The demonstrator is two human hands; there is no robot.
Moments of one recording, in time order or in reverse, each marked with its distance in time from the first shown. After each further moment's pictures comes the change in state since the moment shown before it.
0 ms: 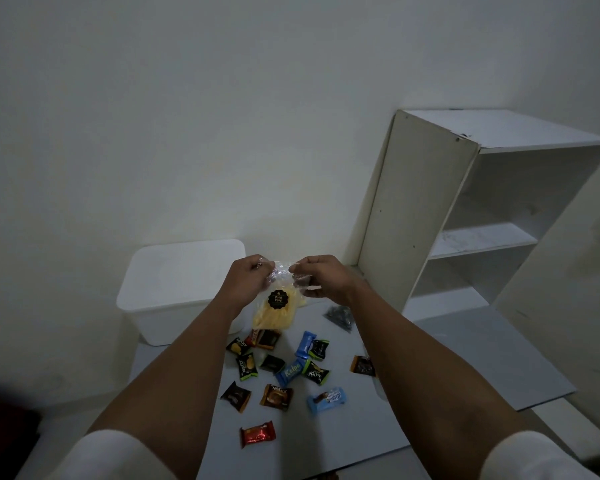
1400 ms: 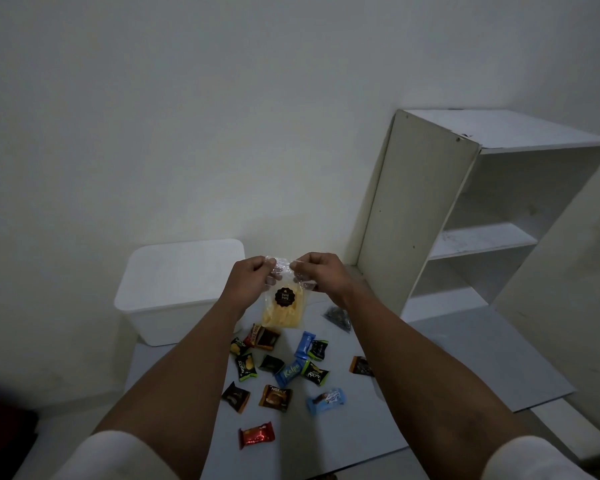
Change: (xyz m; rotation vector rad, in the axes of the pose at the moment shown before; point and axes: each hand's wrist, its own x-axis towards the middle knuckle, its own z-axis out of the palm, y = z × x) left_hand 0.002 -0.003 0.007 -0.039 0.014 -0.012; right_hand 0.004 0.005 0.004 -0.026 0.092 -0.139
